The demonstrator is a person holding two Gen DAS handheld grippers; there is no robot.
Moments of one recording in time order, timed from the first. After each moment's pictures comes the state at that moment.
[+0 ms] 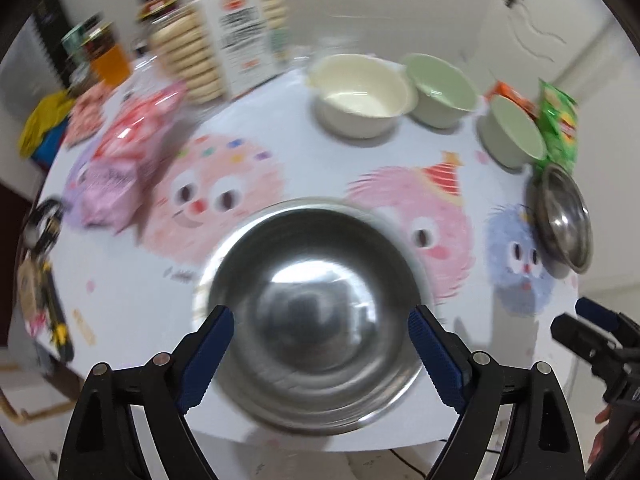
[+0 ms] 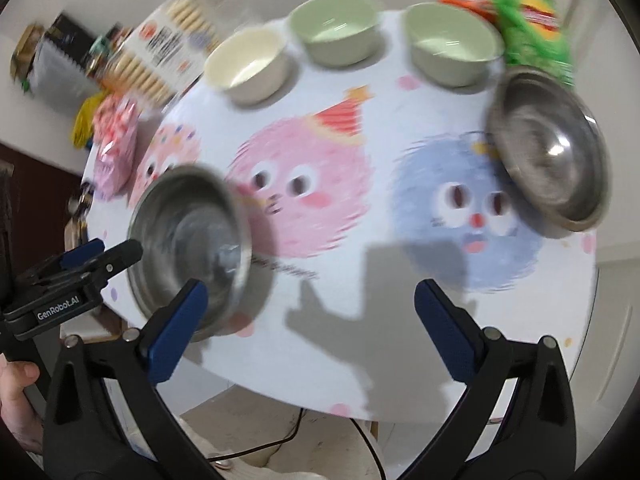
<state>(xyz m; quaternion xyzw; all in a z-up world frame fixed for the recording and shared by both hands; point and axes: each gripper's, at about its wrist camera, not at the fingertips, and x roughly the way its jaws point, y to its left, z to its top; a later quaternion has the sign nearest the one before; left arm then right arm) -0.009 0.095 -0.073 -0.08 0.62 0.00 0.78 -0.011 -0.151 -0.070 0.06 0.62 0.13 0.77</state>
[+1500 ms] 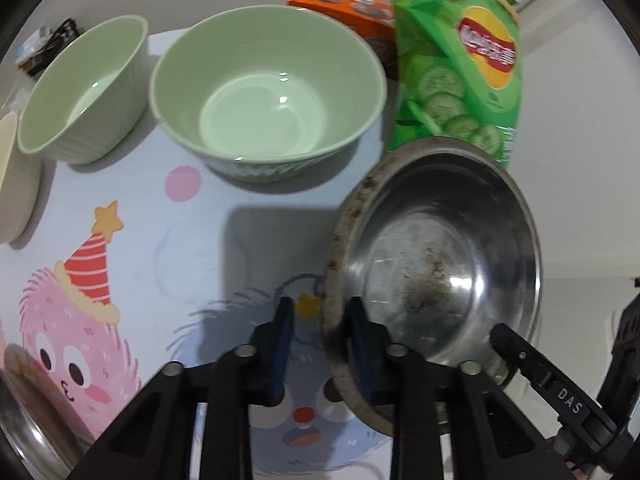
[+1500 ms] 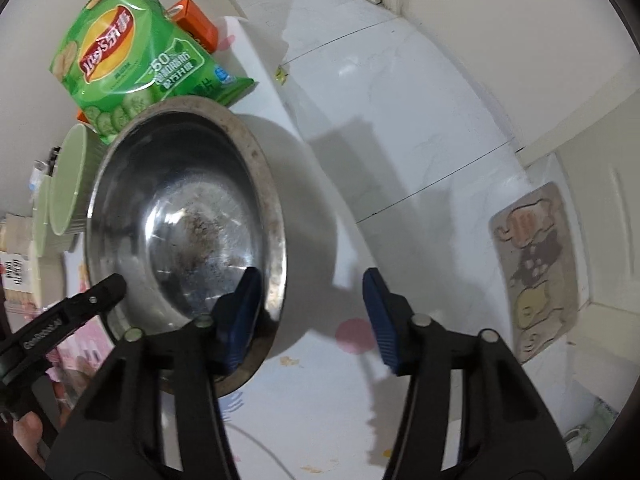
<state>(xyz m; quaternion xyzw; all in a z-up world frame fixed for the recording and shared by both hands) 0.149 -0.185 -0.152 -0.09 0.67 -0.10 0.73 0.076 -0.435 -0.158 0.24 0.62 -0.05 0.75</state>
